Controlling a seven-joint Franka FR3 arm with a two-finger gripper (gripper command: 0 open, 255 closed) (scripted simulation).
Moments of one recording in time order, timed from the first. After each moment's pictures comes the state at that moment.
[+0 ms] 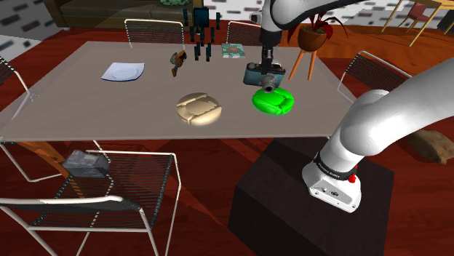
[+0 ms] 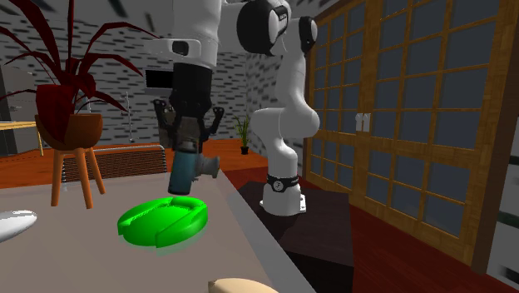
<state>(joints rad) -0.03 -0.49 -0.15 -2.49 -0.21 2.06 -0.69</state>
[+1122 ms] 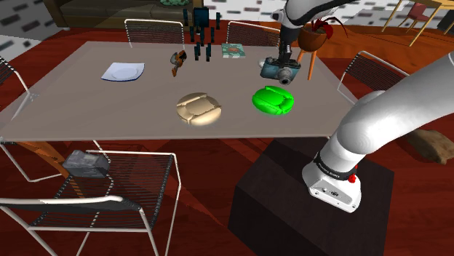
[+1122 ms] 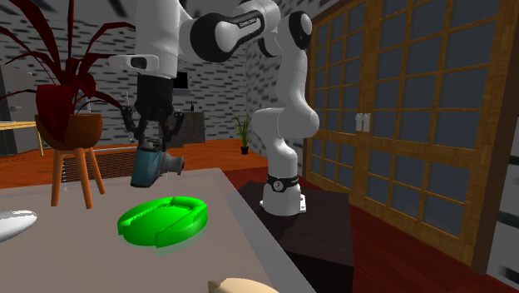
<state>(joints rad) -0.12 -0.43 -0.35 -2.45 -0.27 2.12 -0.93</state>
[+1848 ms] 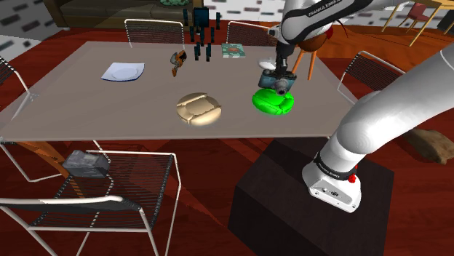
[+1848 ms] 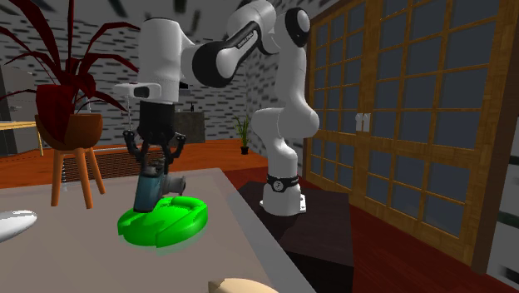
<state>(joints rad) -0.12 -0.36 -0.38 -2.55 -0.29 2.29 -0.92</state>
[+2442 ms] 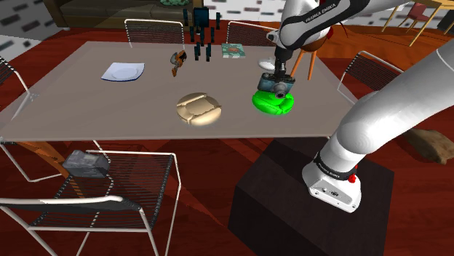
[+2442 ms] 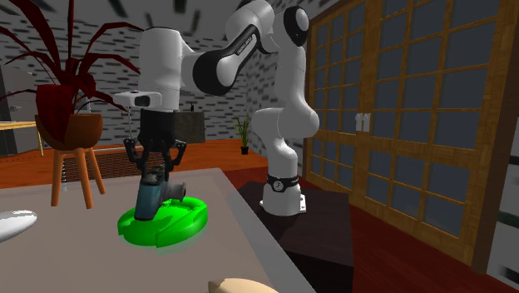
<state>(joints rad) -0.12 -0.32 -0.38 -2.57 -0.29 2.34 -0.91</state>
